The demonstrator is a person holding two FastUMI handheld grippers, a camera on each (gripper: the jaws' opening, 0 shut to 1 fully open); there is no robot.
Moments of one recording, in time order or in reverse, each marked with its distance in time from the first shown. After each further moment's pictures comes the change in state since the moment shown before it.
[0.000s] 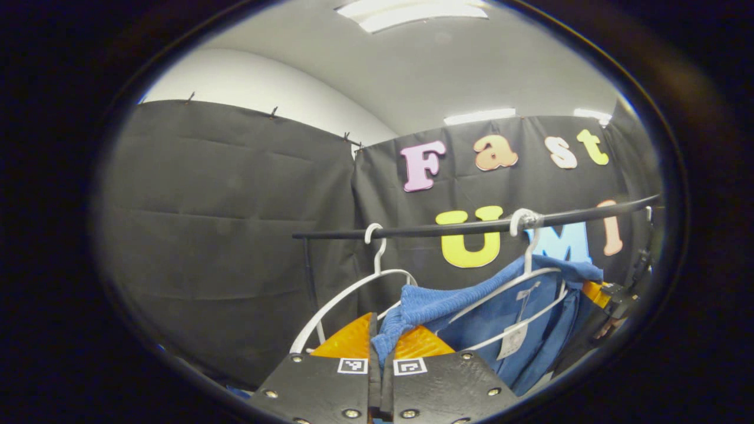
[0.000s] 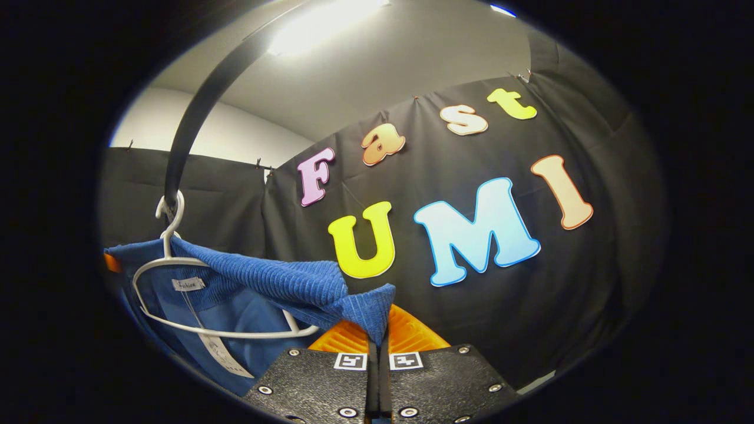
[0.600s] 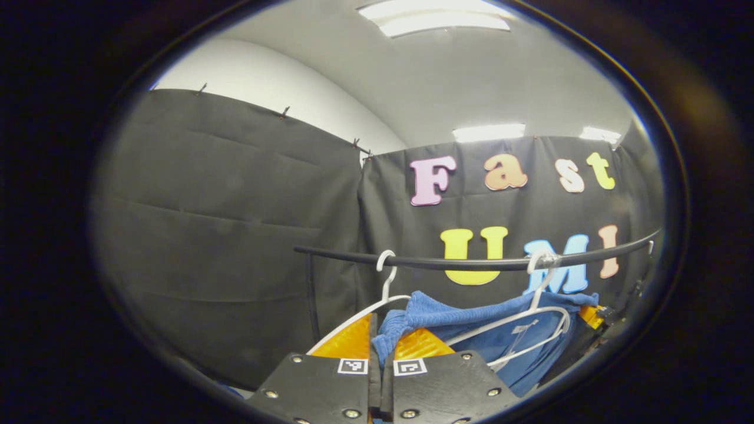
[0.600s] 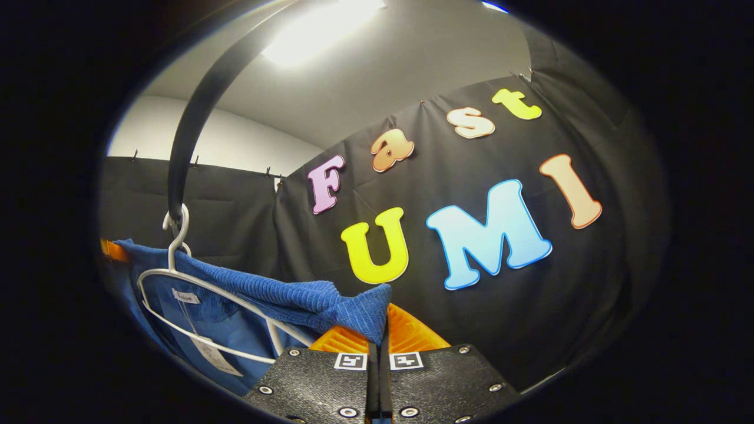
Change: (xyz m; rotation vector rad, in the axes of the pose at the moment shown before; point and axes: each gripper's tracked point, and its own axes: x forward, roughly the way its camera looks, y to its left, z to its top) left arm 0.011 0.015 0.034 -0.062 -0.024 -0.015; right arm -0.004 0.012 0.021 -0.015 -0.053 0.042
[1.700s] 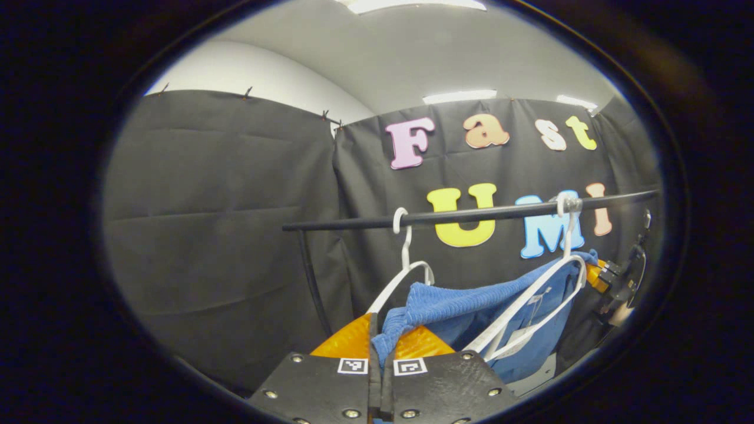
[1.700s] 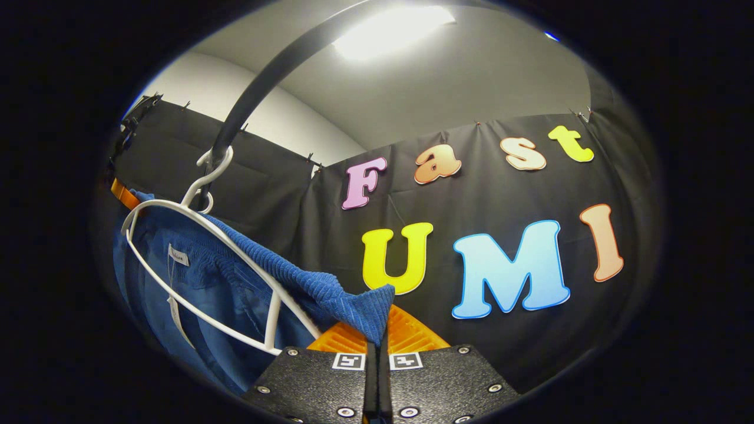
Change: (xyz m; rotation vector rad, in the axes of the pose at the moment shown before) left arm 0.051 0.049 -0.067 0.106 0.190 -0.124; right arm 0.029 0.016 -0.027 -0.263 -0.049 0.151
